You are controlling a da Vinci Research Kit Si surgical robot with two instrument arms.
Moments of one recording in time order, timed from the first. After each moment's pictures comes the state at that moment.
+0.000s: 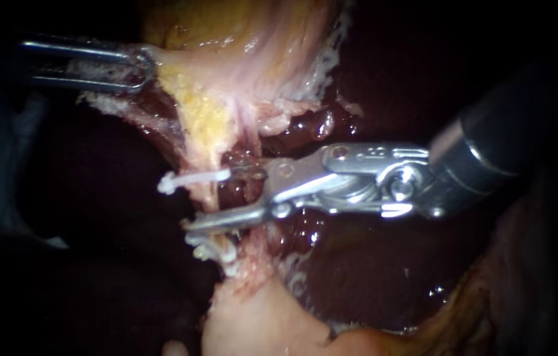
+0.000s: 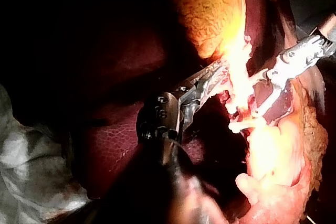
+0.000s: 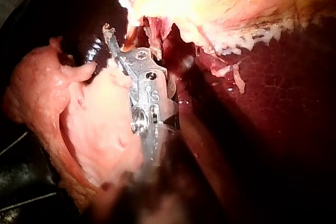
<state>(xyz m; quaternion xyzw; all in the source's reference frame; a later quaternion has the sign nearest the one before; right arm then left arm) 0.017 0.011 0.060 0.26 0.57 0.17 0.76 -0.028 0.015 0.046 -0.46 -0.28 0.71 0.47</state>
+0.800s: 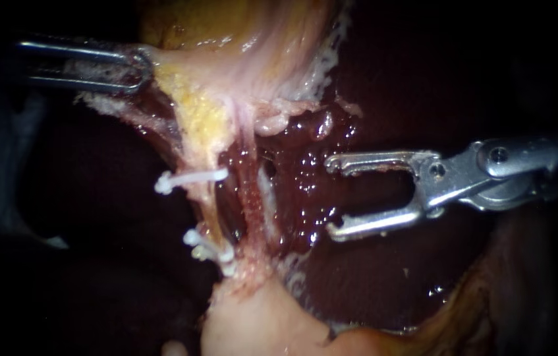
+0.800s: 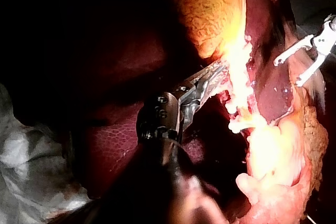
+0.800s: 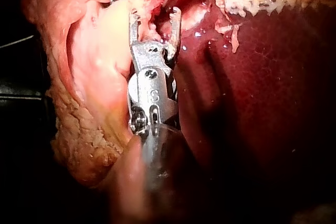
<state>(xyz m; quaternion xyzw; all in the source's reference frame) 0.005 0.012 0.056 0.20 0.59 0.10 0.78 -0.028 0.015 0.046 -0.46 -0.28 0.71 0.46</state>
